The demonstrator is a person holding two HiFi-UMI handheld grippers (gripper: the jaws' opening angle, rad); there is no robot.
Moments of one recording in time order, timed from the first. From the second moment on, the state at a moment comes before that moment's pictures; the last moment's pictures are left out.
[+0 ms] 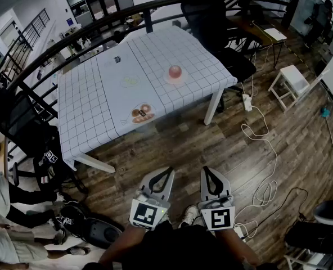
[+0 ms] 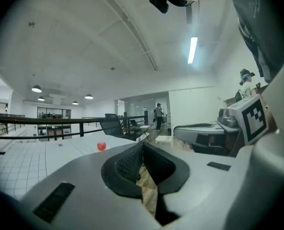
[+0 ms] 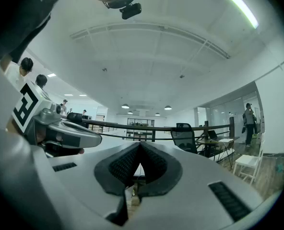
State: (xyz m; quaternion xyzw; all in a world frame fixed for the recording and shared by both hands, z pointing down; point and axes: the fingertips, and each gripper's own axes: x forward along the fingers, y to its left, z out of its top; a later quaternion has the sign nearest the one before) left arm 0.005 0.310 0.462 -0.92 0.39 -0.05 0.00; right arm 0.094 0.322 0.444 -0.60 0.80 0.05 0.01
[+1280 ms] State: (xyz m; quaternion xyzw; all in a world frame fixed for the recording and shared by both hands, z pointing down) left arm -0.105 0.291 0.462 -0.93 0.36 -0.03 -0.03; right arm -0.009 0.295 0.423 -0.60 0.80 0.06 0.00
